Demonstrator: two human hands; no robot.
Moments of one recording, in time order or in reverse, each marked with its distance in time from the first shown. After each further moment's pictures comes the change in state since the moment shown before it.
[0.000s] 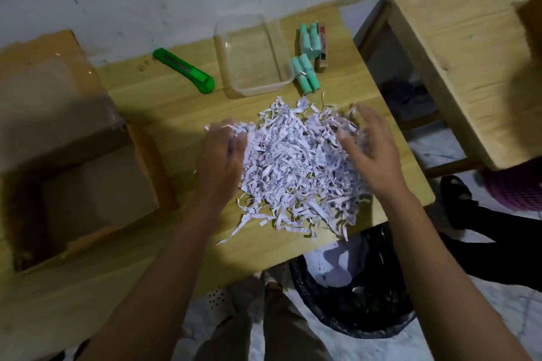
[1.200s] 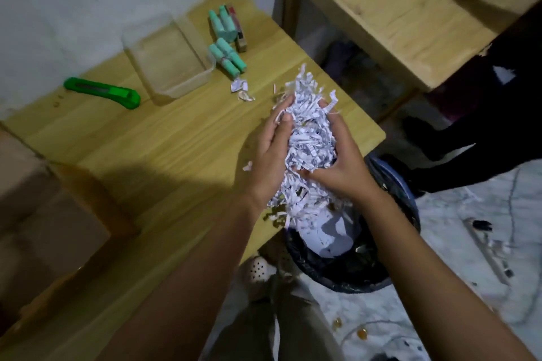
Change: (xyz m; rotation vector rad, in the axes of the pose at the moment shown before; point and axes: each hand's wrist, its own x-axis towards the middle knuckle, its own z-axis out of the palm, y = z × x) left_hand -0.051 0.102 0.078 -0.597 -0.494 -0.016; right_hand -0.081 0.021 0.000 0.201 0.047 0.060
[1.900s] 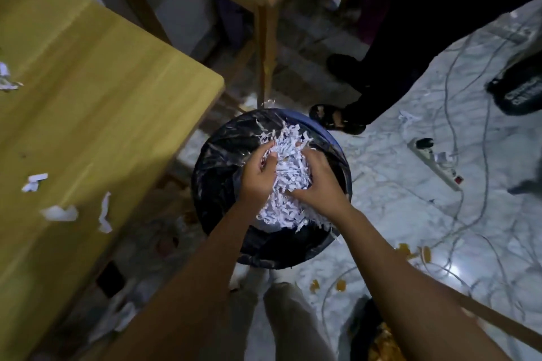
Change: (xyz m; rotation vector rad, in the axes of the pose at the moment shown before) left_hand -0.038 -0.179 0.199 0.250 -0.289 -0.306; right_hand -0.141 0.214 -0.079 -0.089 0.080 0.478
